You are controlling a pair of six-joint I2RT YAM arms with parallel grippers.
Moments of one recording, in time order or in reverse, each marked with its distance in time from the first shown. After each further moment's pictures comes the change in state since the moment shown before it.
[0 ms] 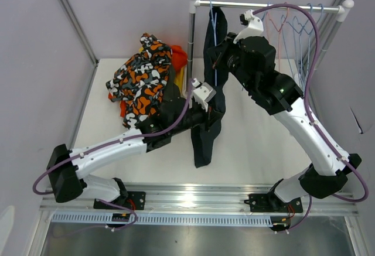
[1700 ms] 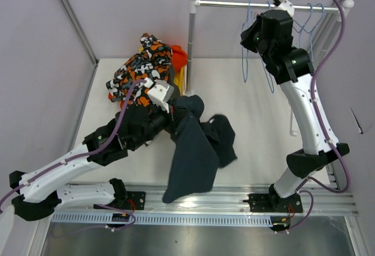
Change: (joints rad) left arm -0.081 -0.315 0.101 -0.465 -0.354 -0.050; right arm -0.332 0.164 0.266 -0.222 -0.011 0.069
